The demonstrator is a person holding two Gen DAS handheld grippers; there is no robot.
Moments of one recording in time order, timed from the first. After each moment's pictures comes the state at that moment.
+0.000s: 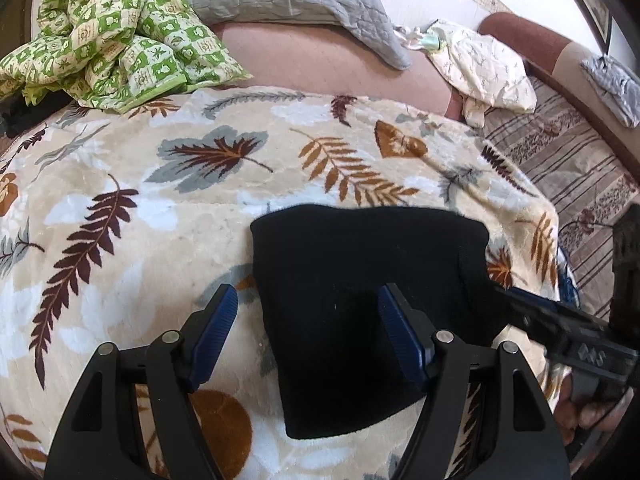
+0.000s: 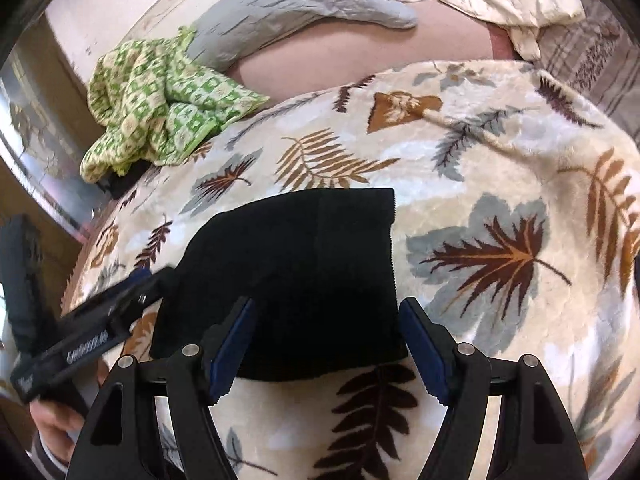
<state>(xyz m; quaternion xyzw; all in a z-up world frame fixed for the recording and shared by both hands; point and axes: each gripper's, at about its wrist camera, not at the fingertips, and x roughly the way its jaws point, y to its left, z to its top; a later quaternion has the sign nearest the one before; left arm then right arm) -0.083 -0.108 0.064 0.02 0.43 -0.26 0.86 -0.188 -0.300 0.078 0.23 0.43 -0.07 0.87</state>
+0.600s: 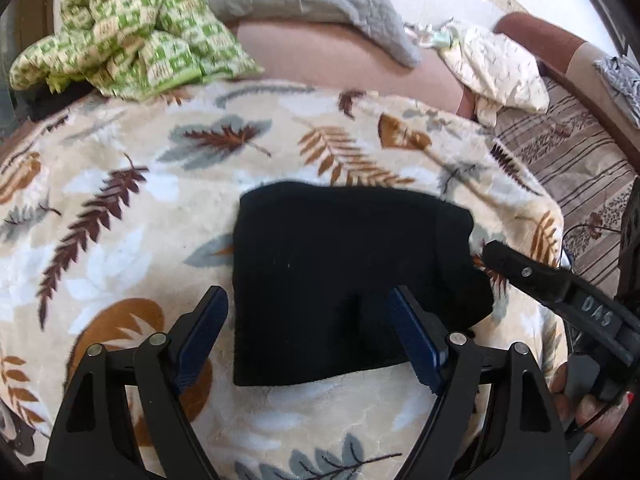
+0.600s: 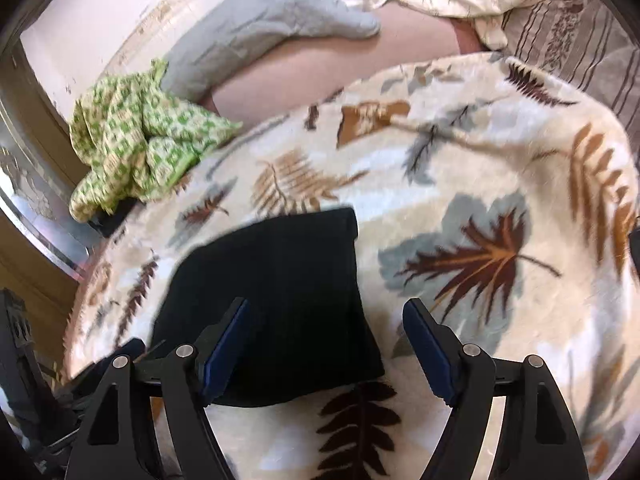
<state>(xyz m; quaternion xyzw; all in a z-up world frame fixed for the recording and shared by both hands) -0.124 -0.121 0.079 0.01 0.43 -0.22 0.88 -0.207 -0.319 0.092 0.27 0.37 -0.09 0.88</state>
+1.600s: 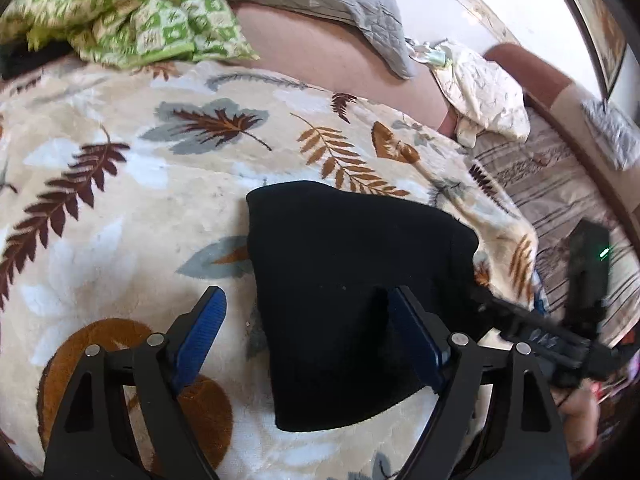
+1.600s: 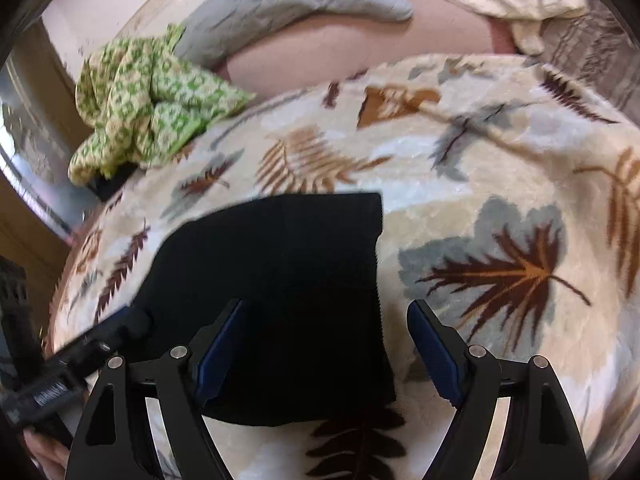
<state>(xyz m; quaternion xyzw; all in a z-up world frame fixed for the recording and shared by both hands) -0.076 -0.084 0.044 -0.09 0.45 -0.29 0.84 -0.165 -0.309 0.050 0.21 0.44 -0.04 0.87</state>
